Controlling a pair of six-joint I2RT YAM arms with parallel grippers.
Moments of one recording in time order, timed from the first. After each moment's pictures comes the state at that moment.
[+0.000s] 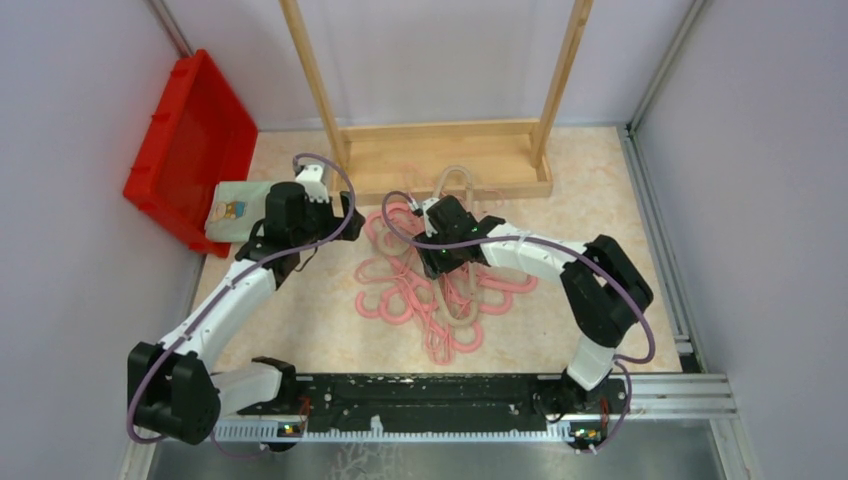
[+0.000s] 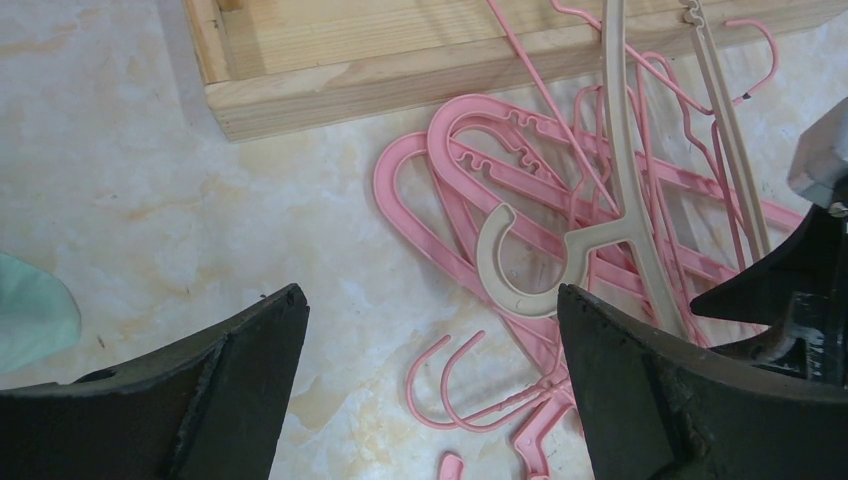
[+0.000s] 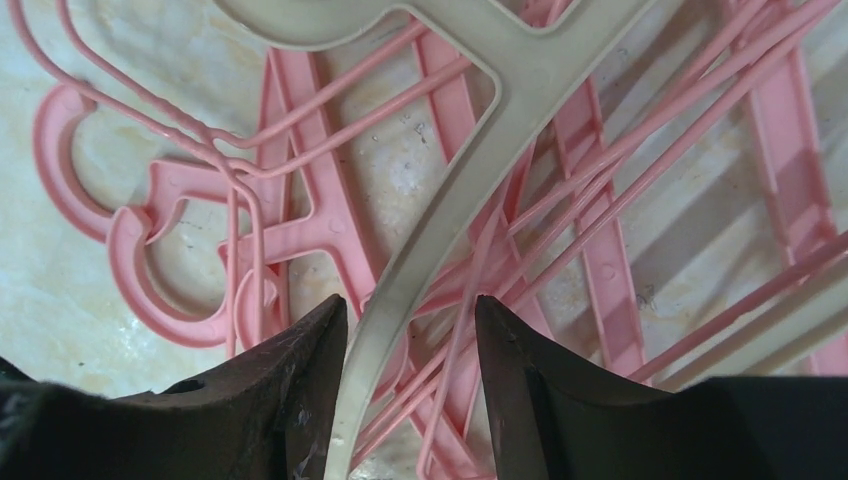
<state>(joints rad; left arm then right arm) -0.30 1.16 0.81 -0.11 0.08 -0.19 0.77 1.70 1.13 -0.38 -0.08 0.18</state>
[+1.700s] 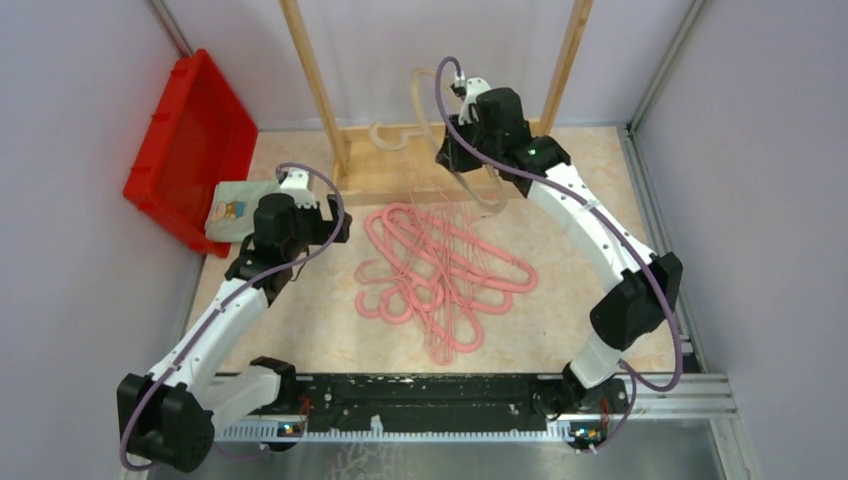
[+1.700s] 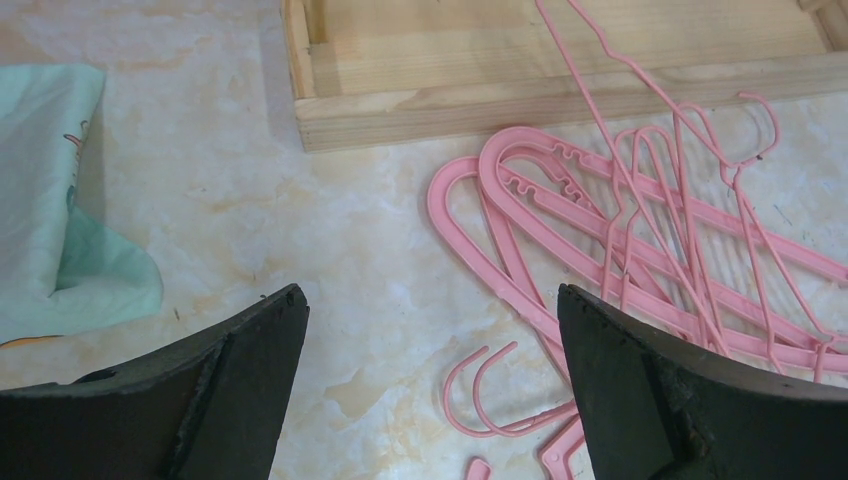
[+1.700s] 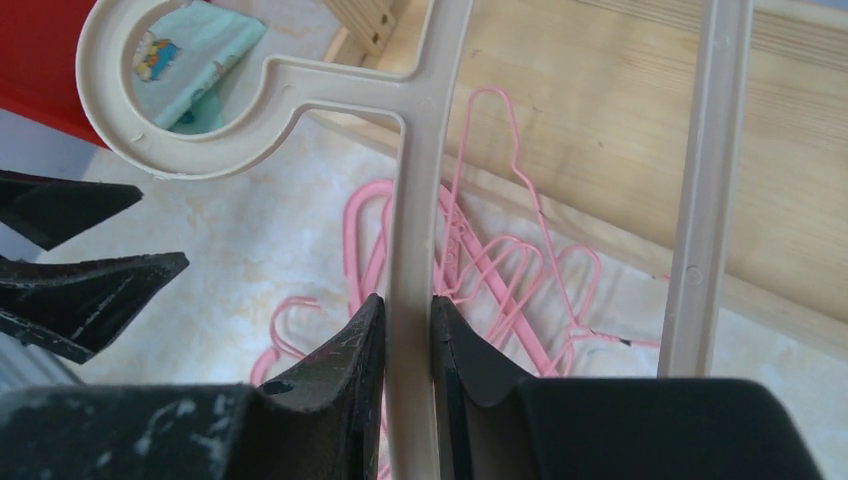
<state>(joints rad) -0.30 1.03 0.73 -0.10 -0.05 -0.20 0.55 1.62 1.70 -0.57 -0.11 0.21</state>
